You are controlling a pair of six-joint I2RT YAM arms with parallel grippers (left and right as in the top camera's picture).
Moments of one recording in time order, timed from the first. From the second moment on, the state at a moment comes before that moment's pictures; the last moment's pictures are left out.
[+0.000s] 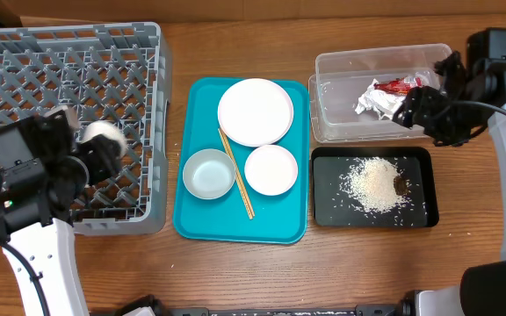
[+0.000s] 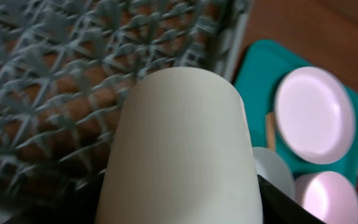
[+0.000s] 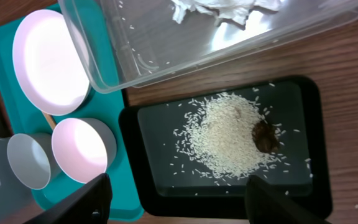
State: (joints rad) left arm 0.41 1.16 1.15 -0.93 0.25 -0.12; right arm -0.11 1.62 1.66 -1.36 -0.29 0.20
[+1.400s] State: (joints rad) left arm -0.06 1.41 1.26 -0.96 0.21 -0.10; right arm -0.11 1.62 1.66 -1.40 -0.27 0.17
